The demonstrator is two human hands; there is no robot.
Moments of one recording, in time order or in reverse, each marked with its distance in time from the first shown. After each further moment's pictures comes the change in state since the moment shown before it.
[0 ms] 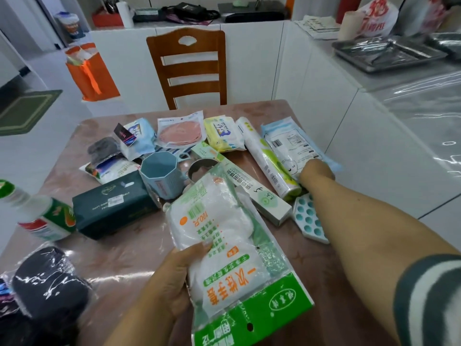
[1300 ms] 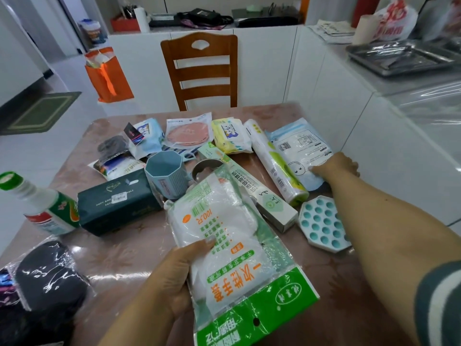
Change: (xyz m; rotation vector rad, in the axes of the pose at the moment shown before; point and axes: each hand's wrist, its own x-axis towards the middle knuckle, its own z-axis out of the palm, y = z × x) left_hand 0.008 -0.002 0.004 0.017 0.072 0.022; right_hand 0.024 0.008 -0.027 0.060 0.138 -0.003
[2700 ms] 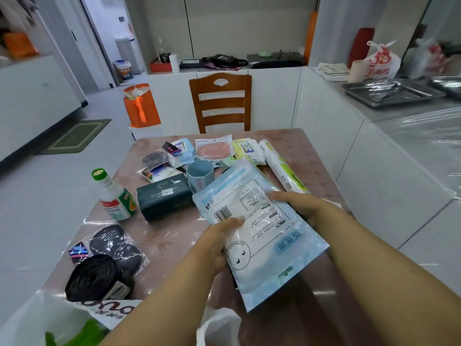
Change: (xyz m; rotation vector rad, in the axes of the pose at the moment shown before) left_hand -0.038 -0.008 0.018 0.067 0.011 0.152; right_hand -0.247 -0.014 -0.067 0.618 -1.090 -0.086
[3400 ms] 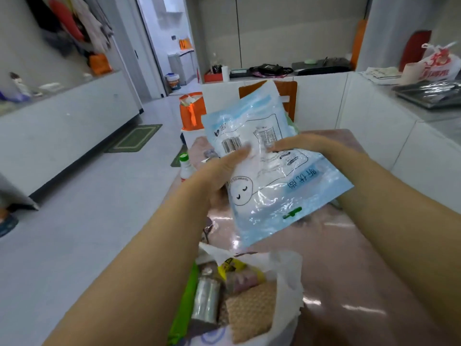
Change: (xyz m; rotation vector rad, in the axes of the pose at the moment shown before) left_hand -0.171 0.119 -0.030 0.414 0.029 0.363; right_hand -0.109 -0.076 0.137 -0.242 -0.096 -0.503
